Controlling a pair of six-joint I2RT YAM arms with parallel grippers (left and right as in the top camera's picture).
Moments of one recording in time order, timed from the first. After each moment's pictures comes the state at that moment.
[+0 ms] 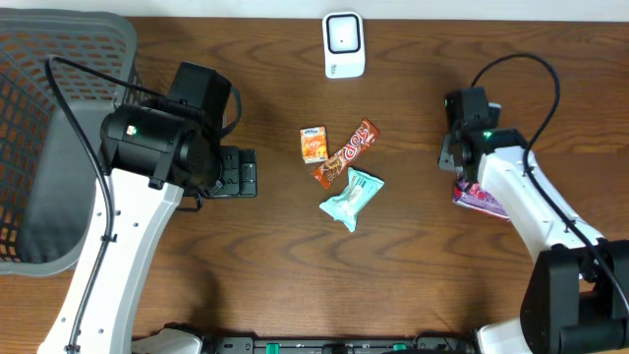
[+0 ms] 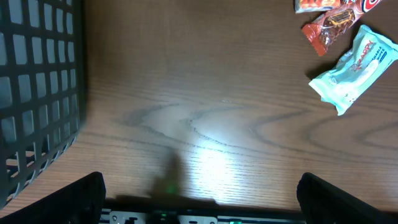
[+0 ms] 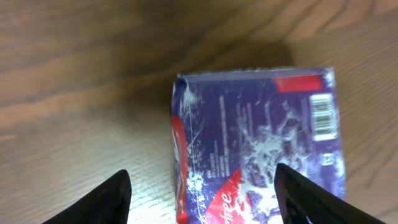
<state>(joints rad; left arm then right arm) -0.30 1.44 1.66 -1.58 -0.06 -0.33 0.15 1.66 1.08 -0.66 0.40 0.37</state>
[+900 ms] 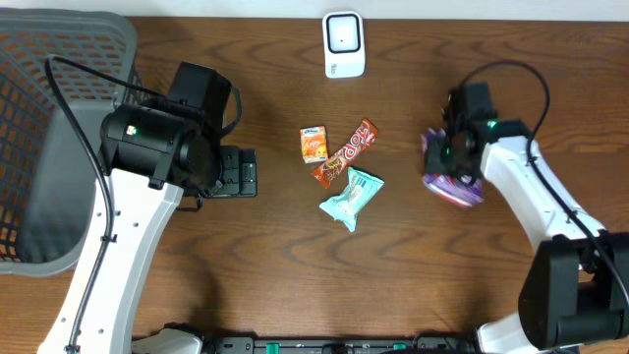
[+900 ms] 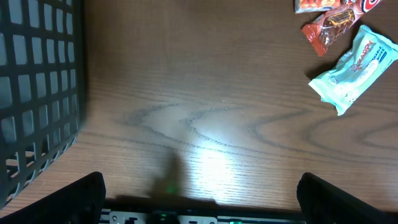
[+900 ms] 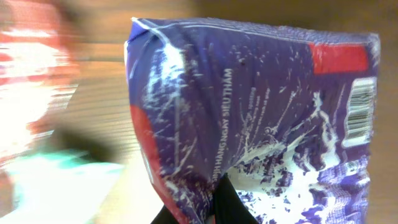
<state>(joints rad) -0.30 1.44 1.66 -1.58 -0.06 -0.33 0.13 1.70 1.20 -0.79 -0.03 0.27</state>
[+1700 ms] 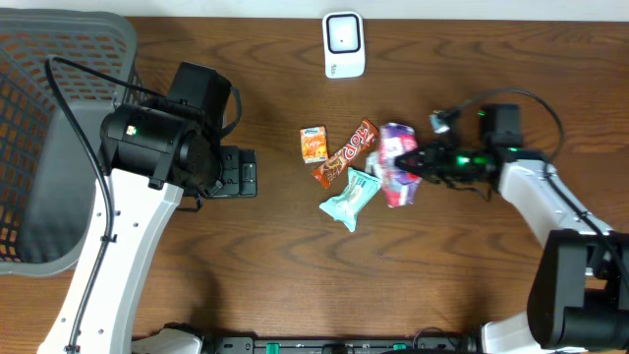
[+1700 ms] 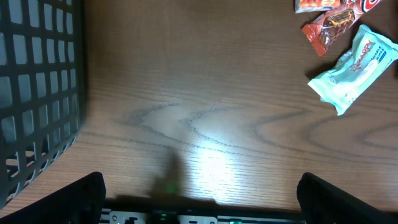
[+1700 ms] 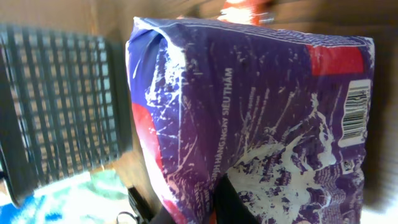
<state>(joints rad) -0.30 1.44 1.66 -1.58 -0.06 -0.33 -0.04 1.68 0.96 -0.44 -0.94 0.33</state>
